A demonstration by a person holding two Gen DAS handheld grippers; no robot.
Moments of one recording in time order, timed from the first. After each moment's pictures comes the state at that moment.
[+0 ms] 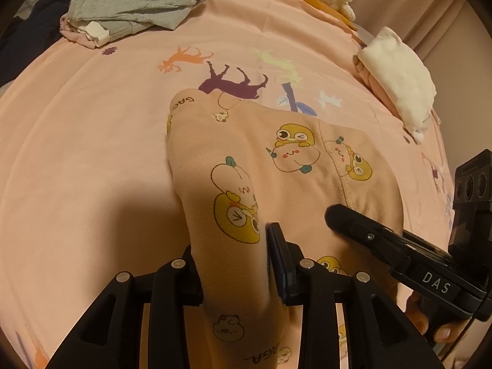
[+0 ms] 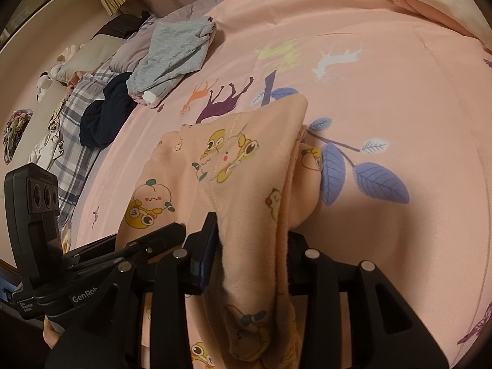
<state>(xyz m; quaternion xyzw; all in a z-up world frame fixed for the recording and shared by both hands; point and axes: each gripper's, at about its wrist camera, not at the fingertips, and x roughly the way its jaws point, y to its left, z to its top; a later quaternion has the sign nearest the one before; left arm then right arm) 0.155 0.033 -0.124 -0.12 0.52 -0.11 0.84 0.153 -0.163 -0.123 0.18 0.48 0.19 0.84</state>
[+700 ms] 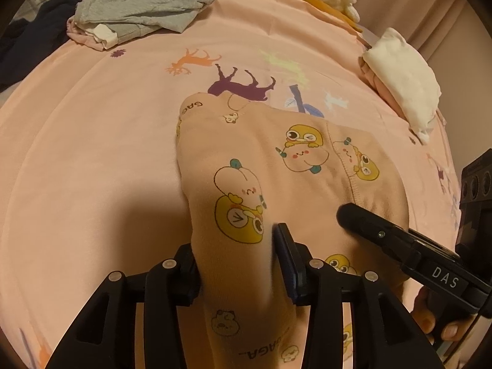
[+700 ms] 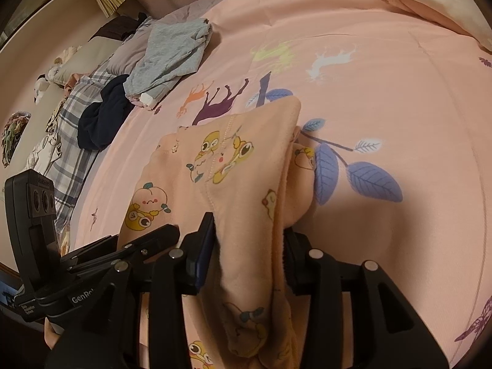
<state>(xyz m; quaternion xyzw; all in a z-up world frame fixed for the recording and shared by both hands) 0.149 0.037 -0.124 -0.11 0.52 -0.09 0.84 0.154 -0.166 -0.123 0.18 0.48 0.18 0.84</state>
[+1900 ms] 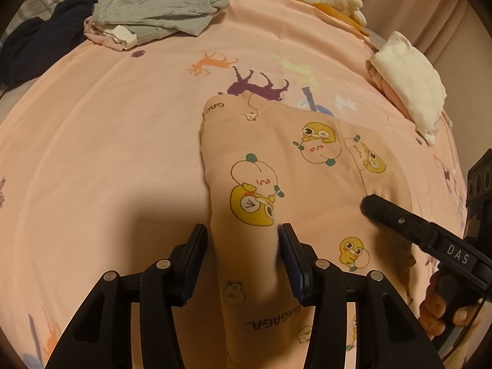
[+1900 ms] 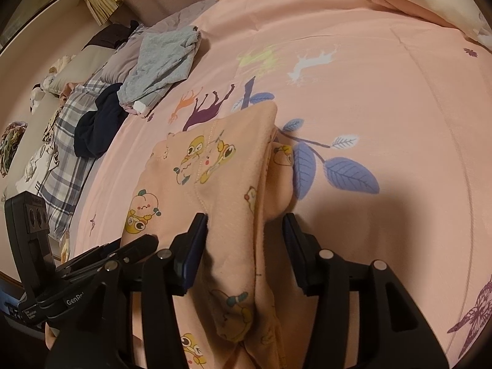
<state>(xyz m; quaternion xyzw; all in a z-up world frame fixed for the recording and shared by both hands) 0.134 0.047 -0.119 -0.11 0.51 -0.06 0.85 0.147 -0.183 -0.122 0.19 0.48 0.17 0.84</state>
